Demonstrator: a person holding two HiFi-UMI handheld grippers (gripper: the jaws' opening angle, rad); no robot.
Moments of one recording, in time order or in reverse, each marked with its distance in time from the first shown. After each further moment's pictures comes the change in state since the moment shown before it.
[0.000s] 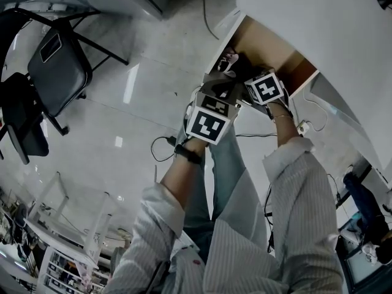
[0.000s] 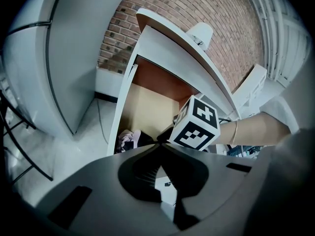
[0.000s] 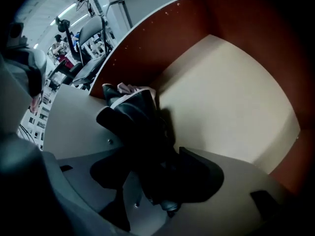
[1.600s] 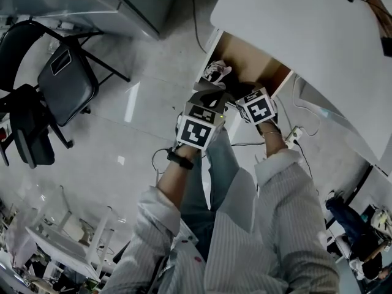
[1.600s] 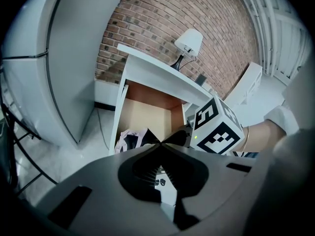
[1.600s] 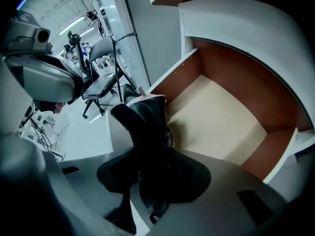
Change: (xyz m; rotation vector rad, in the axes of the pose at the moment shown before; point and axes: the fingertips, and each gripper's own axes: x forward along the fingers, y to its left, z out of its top) left arm -0.053 -0.034 0.029 0.058 -0.030 0.013; right arm -0.094 0.042 0.019 0.003 -0.183 0.011
